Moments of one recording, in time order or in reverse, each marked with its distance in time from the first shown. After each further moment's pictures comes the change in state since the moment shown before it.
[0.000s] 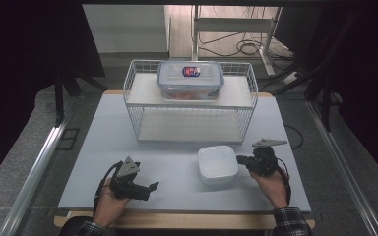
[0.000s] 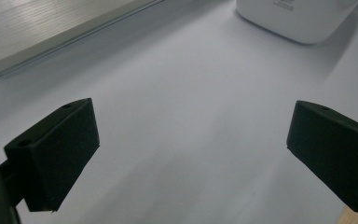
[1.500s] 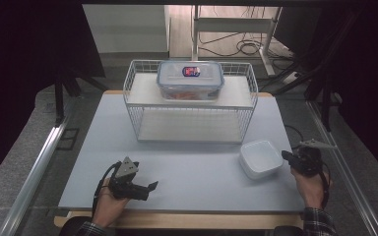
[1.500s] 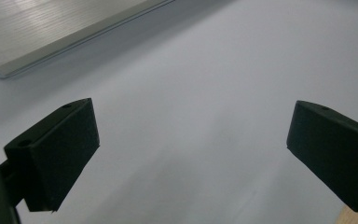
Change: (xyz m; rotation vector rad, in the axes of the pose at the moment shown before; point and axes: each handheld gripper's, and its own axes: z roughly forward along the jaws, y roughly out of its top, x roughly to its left) left arm 0.000 0.000 -0.003 -0.012 0.009 -0.002; right arm -0.091 -0.035 -0.069 -0.088 -0.304 0.142
